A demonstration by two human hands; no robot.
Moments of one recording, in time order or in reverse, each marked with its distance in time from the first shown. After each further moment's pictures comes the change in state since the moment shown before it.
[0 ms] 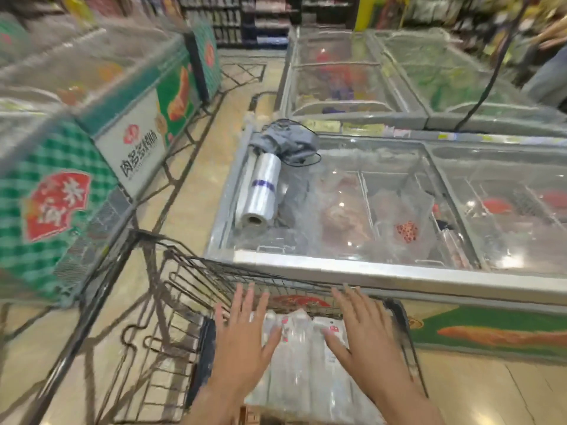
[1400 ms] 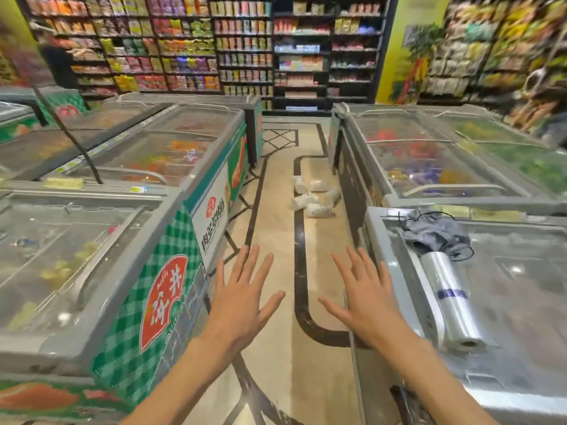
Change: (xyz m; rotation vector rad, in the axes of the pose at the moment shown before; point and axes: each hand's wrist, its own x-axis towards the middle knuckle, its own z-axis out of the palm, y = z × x) left_hand 0.240 -0.655 -0.294 0.036 0.288 0.180; right_hand 0.415 -0.613 0.026 -0.120 0.072 -0.081
